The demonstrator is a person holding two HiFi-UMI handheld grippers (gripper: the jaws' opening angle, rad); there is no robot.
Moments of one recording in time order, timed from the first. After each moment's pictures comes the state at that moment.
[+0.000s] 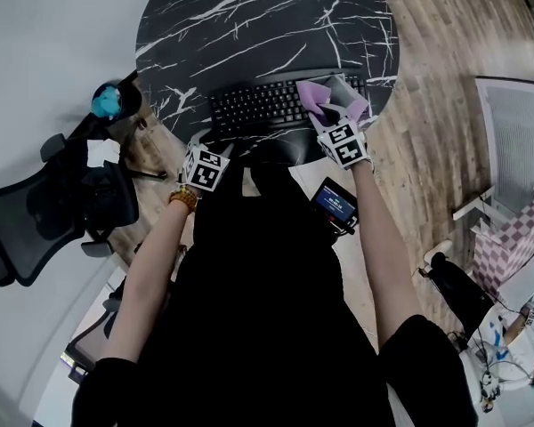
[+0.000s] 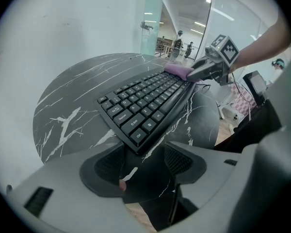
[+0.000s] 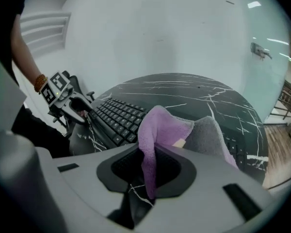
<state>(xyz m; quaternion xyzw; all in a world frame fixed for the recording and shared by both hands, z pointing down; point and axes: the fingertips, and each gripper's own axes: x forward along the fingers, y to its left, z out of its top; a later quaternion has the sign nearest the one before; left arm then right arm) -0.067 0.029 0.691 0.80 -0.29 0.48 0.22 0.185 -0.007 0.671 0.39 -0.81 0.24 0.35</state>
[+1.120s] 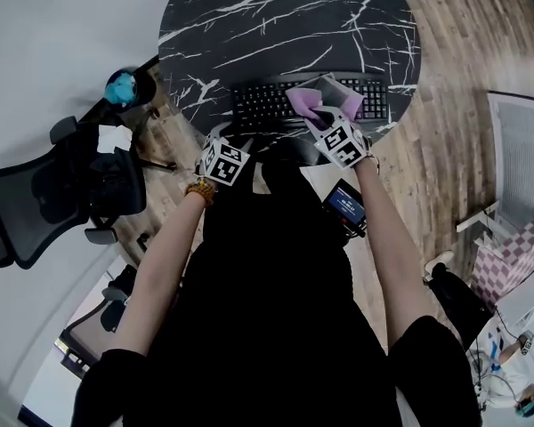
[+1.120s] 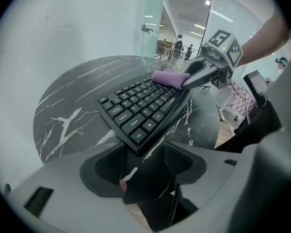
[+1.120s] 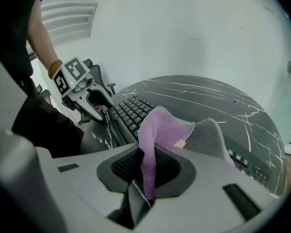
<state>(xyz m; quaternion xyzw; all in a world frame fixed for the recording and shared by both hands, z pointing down) -0.066 0.030 0.693 0.80 -0.30 0.47 0.22 0.107 0.002 0.670 0.28 -0.86 0.19 0.39</state>
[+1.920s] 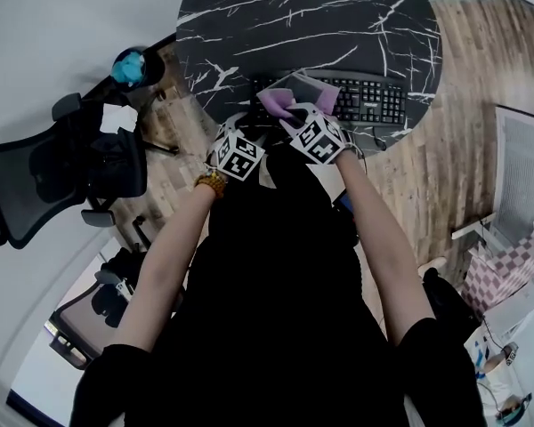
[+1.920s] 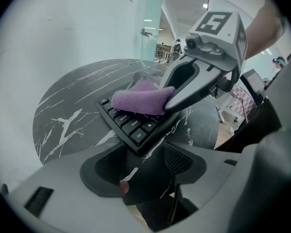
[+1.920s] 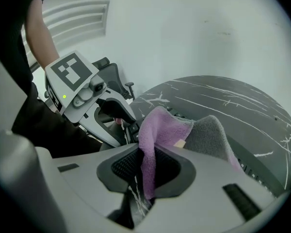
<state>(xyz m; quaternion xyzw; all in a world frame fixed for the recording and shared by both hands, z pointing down) -0.063 0.031 0.692 0.82 -0.30 0.45 0.21 -0.011 0.013 0.668 0.17 -0.88 0.18 0.39</state>
